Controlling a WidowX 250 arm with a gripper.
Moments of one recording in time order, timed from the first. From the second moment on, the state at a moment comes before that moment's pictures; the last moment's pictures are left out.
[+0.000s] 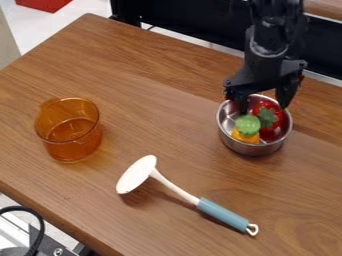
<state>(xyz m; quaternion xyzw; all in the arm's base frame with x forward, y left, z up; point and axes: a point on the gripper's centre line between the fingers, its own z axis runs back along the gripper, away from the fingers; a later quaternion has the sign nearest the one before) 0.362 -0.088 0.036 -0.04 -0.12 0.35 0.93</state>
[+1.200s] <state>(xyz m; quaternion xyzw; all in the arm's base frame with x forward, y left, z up) 0.367 -0.081 0.016 -0.04 -0.09 0.35 0.93</state>
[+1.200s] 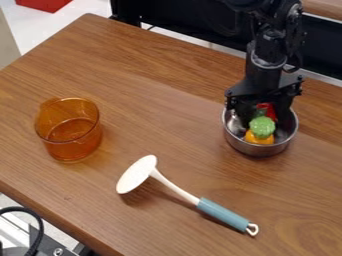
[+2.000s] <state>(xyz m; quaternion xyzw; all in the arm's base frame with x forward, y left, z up) 0.376 -0.047 0.067 -0.09 -0.06 0.41 0.91</state>
